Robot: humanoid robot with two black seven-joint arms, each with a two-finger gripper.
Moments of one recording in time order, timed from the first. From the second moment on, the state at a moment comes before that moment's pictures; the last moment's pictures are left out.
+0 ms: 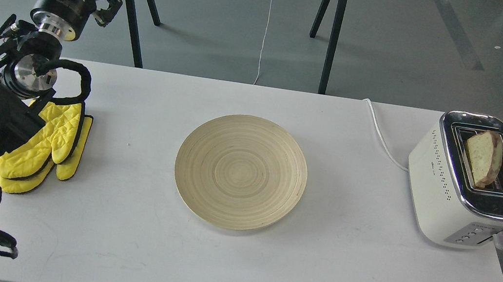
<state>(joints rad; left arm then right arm) -0.96 0.27 -0.72 -0.35 -0.20 -0.49 -0.33 1.14 -1.26 -0.05 1.51 -1.03 0.01 -0.08</state>
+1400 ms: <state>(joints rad) -0.96 0.27 -0.73 -0.35 -0.20 -0.49 -0.33 1.01 -0.36 0.70 0.50 0.13 0.34 0.18</state>
